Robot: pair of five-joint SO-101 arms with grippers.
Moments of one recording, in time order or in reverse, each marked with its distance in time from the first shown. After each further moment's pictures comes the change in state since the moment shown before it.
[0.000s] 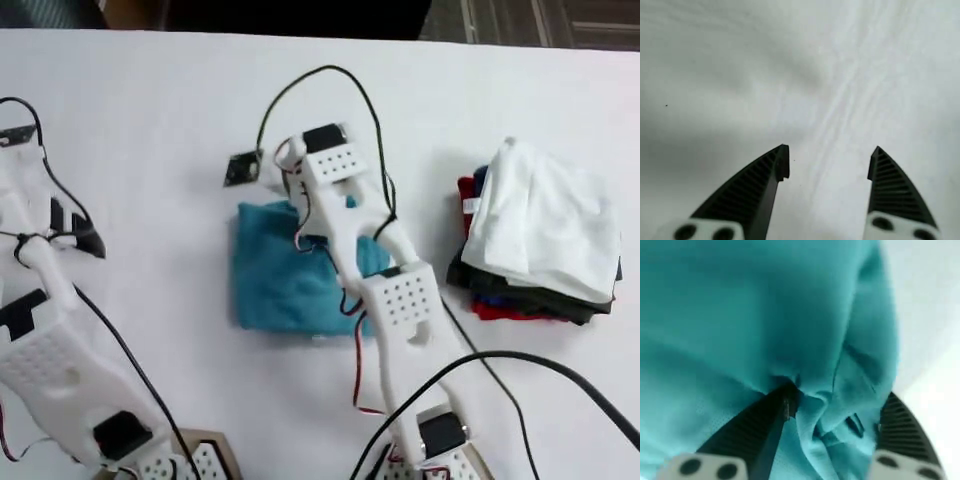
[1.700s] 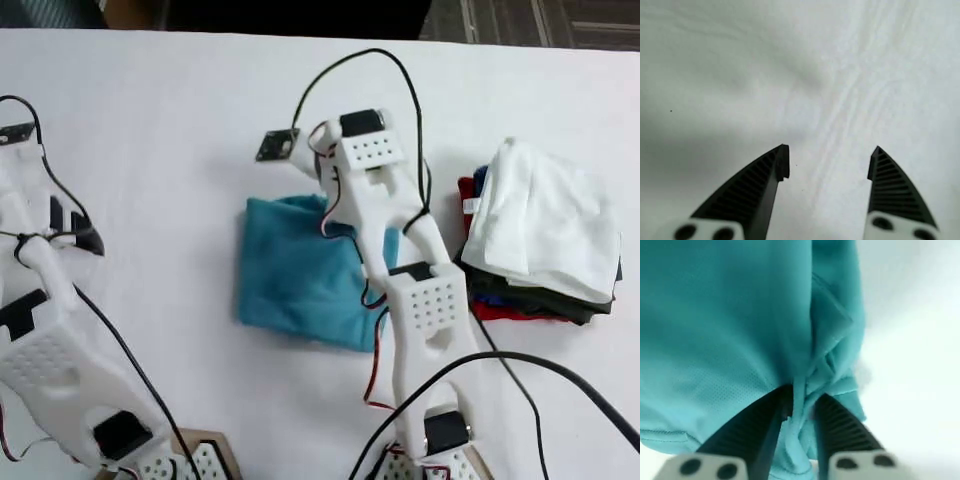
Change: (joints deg) left arm 0.1 0.0 0.0 -1.3 0.0; right arm 5.5 -7.8 1.1 0.3 -5.1
